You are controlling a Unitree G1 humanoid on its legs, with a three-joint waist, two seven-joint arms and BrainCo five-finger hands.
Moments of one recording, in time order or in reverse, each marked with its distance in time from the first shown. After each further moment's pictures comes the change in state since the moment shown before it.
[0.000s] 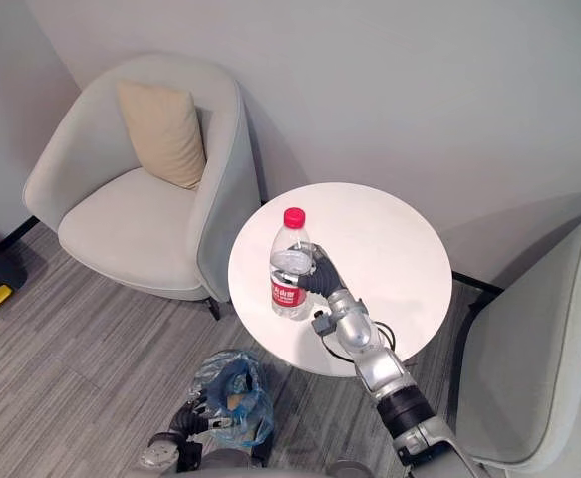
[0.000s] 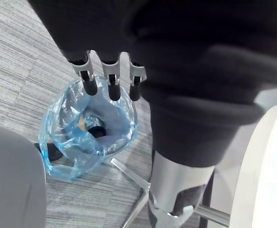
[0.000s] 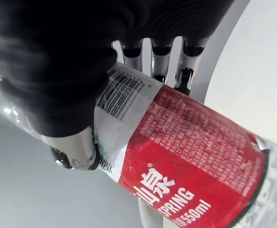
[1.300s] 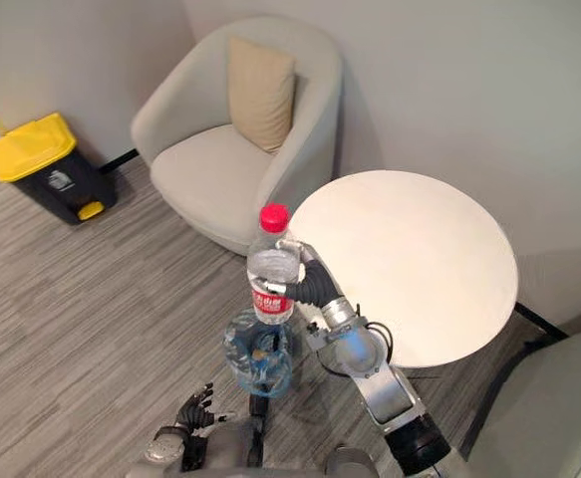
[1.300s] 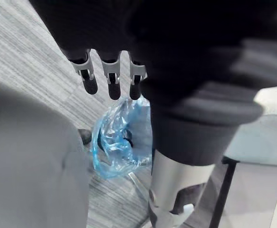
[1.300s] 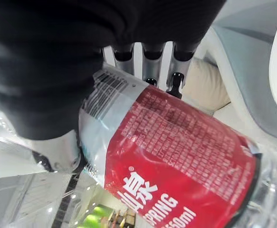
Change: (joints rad) left arm -0.037 -0.007 -0.063 0.006 -0.018 -0.012 0.004; right arm 0.106 -0.034 -0.023 -0.290 -0.069 -0.027 -0.001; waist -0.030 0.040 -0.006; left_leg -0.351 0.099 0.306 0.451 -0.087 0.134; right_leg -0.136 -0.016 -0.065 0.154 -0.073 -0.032
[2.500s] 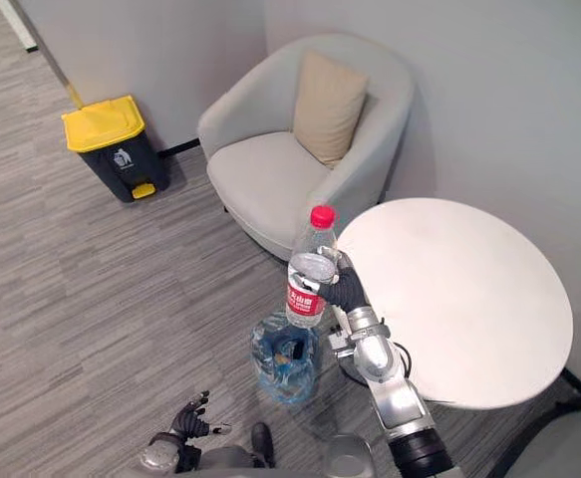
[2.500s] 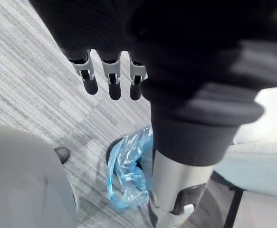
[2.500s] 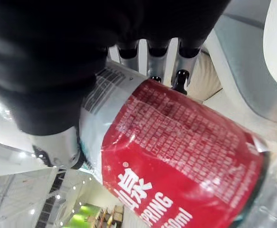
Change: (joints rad) left arm 0.017 0.046 -0.004 0.023 0.095 -0.003 0.000; right arm 0.077 0.052 -0.099 0.109 -0.013 0.002 0.004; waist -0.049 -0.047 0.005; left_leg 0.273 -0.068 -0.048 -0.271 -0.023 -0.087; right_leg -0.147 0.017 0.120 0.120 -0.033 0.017
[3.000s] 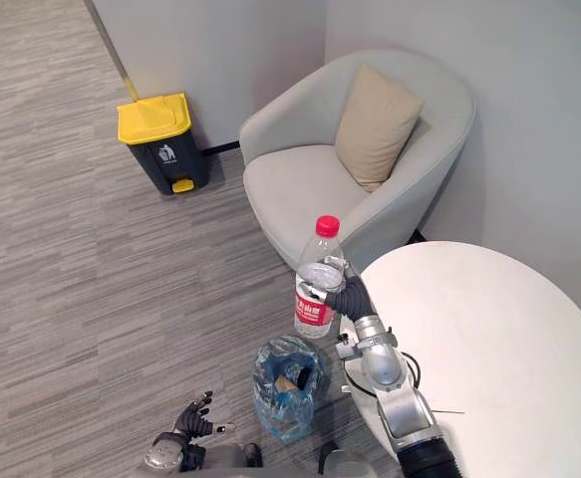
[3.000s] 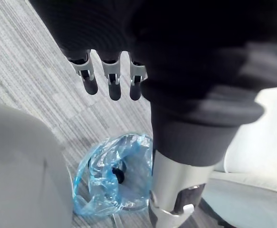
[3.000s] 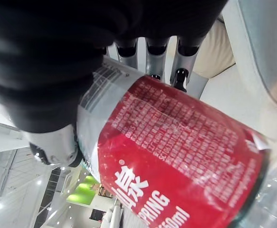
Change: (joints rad) left arm -0.004 -0.035 0.037 0.010 0.003 0.000 0.001; right arm 0.050 -0.007 -0.020 -0.006 0.012 -0.001 -0.001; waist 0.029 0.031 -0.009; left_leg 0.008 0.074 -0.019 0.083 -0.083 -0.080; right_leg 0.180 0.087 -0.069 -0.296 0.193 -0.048
